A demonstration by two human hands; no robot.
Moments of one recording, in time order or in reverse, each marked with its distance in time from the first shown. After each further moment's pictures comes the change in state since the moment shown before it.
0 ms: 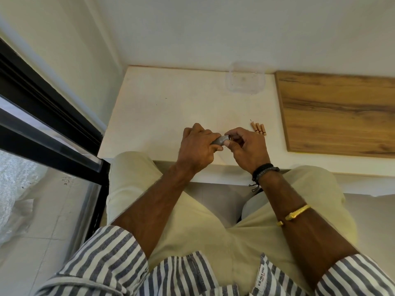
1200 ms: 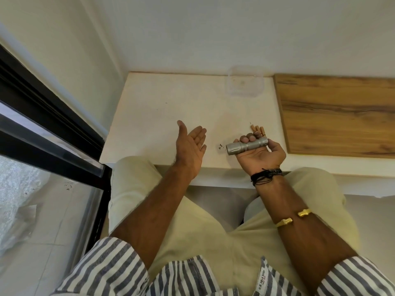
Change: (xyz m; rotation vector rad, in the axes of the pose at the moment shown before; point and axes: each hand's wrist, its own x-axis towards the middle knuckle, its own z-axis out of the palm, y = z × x) left_hand 0.006 0.010 -0.013 -1.717 0.041 -0.915; right_hand 0.001 0.006 -0.002 2.005 0.318 0.617
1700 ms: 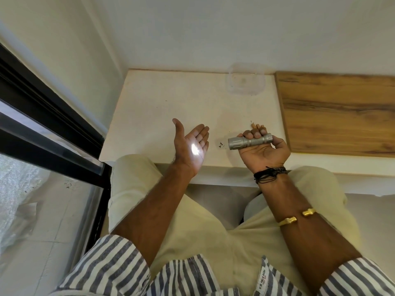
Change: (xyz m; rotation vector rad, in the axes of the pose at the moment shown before) left_hand 0.002 0.001 0.000 -0.149 -0.106 -0.041; right_hand -0.003 -0.006 0.007 0.009 -0.041 -0.024
